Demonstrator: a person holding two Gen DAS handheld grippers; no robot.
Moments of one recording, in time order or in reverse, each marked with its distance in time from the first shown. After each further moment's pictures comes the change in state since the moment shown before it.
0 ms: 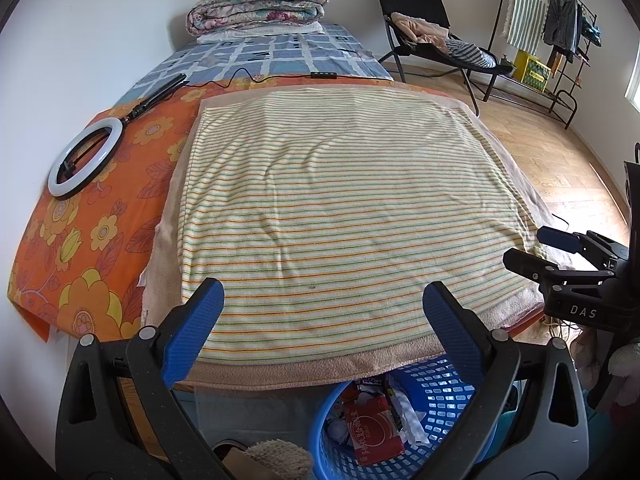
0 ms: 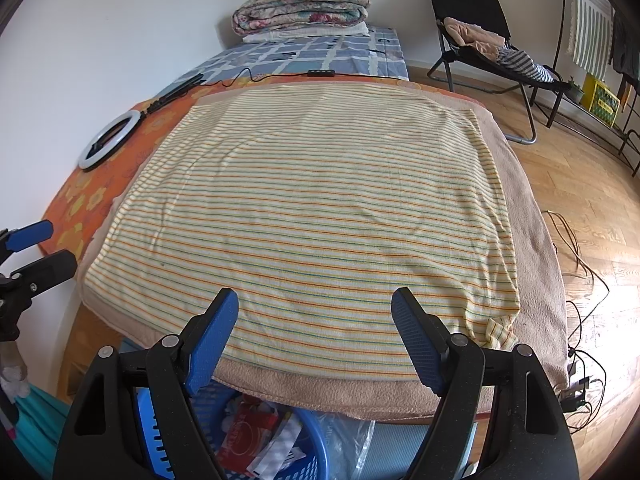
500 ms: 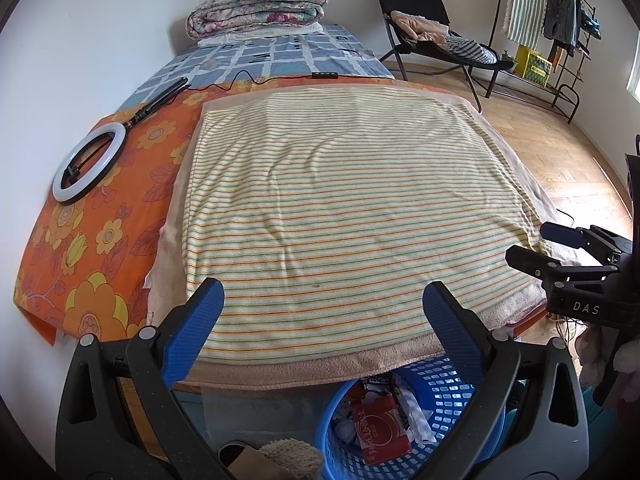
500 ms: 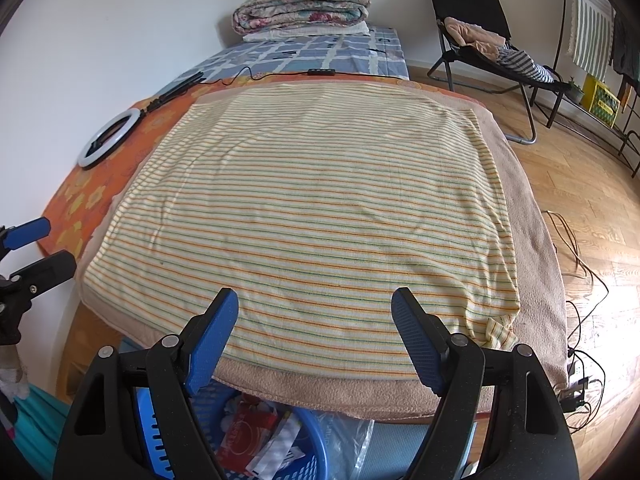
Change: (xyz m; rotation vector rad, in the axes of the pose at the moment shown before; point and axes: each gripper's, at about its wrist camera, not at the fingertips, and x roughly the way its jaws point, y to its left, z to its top) left arm 0.002 0.001 -0.001 0.011 0.001 0.016; right arm -0.001 0.001 -0.001 0.002 0.004 -0.005
